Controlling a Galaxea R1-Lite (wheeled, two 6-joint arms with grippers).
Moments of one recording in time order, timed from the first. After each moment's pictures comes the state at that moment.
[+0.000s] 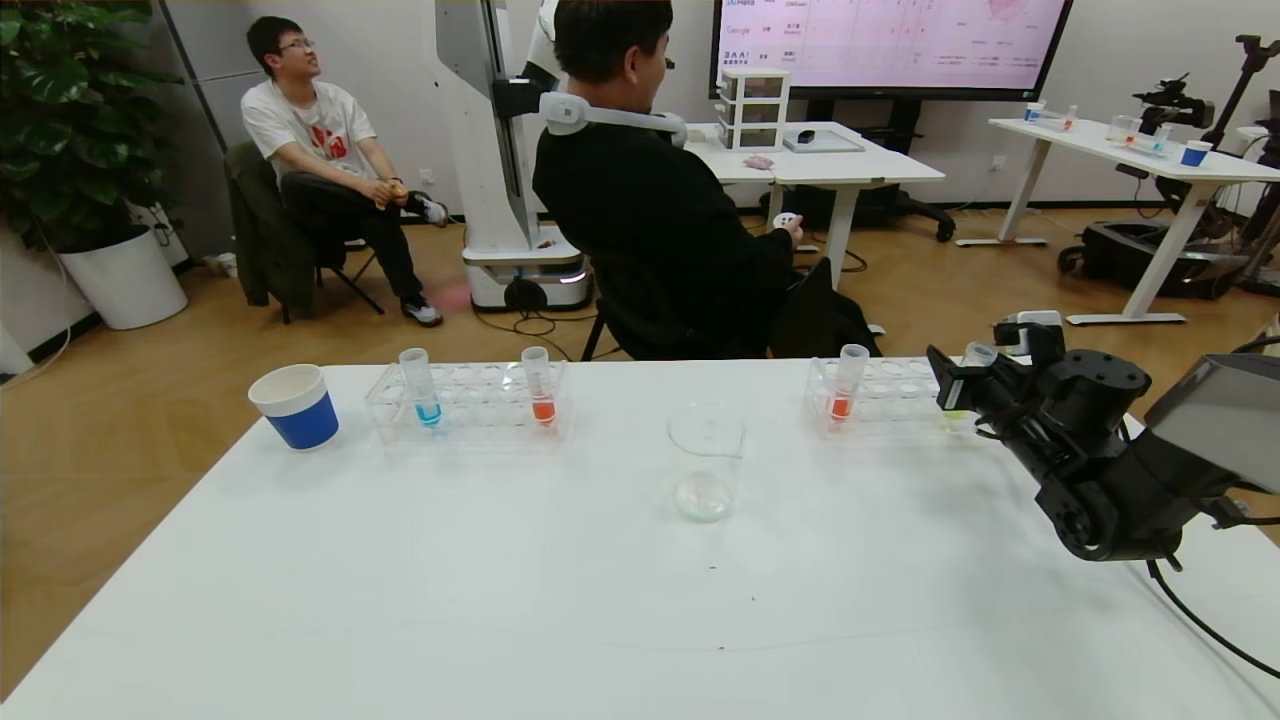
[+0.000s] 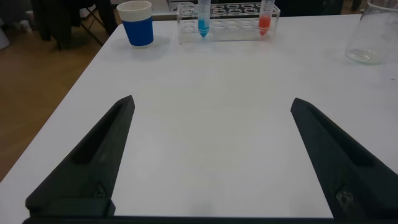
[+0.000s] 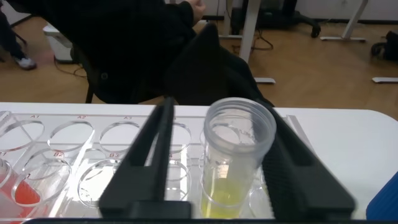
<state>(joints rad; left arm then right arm) -0.01 0.00 0.00 0.00 0.00 0.03 -0.04 2.35 -0.97 -1.44 0.01 0.00</state>
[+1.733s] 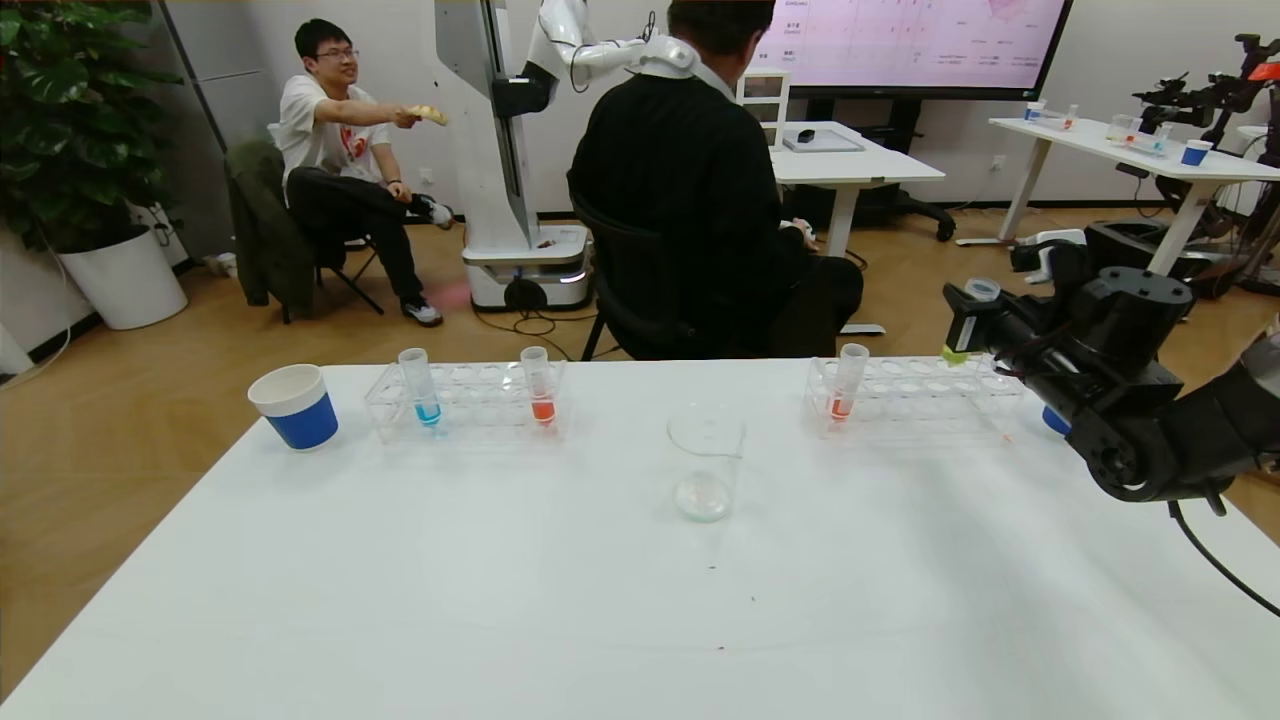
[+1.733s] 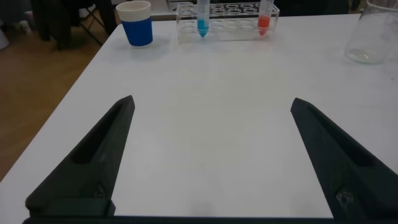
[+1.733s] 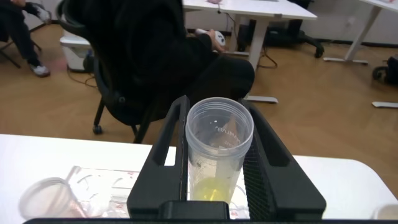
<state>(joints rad) -0.01 0.00 0.00 0.00 0.00 0.03 0.02 2.13 -1.06 -1.17 0.01 -0.04</state>
